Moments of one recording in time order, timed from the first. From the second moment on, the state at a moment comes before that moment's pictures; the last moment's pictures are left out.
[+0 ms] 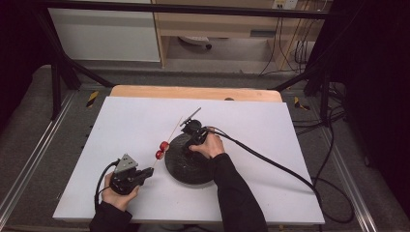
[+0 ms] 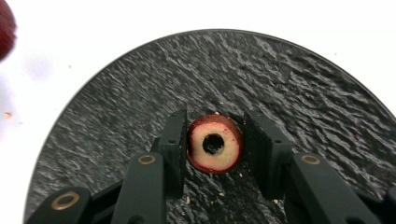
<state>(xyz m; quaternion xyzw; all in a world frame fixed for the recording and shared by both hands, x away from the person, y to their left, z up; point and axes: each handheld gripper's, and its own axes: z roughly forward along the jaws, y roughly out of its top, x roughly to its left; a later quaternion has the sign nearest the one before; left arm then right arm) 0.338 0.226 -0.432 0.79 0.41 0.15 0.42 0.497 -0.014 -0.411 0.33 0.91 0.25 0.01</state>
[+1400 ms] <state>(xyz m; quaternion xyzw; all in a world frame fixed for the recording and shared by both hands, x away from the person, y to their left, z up) 0.329 0.214 -0.427 0.80 0.39 0.15 0.43 0.436 -0.095 -0.371 0.40 0.78 0.49 0.00</state>
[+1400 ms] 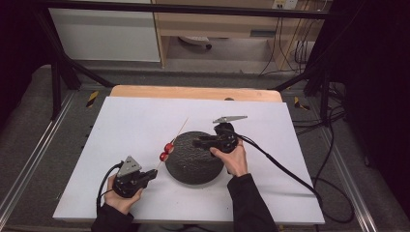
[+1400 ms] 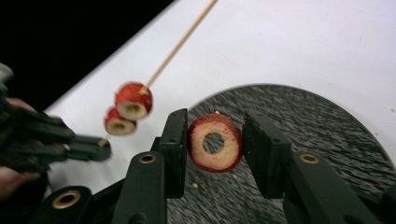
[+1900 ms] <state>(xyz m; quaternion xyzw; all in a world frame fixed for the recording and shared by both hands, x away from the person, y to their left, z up) 0.324 0.207 -0.426 0.80 0.39 0.15 0.44 0.410 -0.109 -0.396 0.44 0.66 0.61 0.01</state>
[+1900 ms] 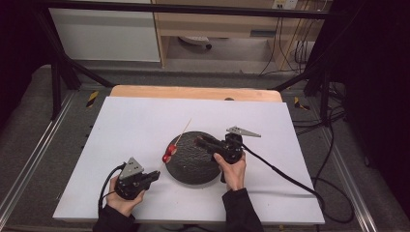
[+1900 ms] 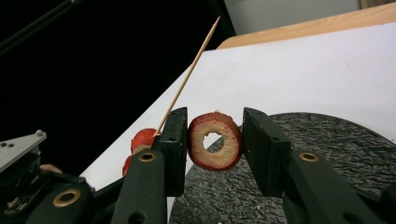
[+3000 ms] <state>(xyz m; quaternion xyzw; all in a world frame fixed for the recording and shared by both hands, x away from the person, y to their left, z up) 0.310 0.186 -0.426 0.79 0.39 0.14 0.46 0.432 -0.124 -0.379 0.50 0.49 0.71 0.02</state>
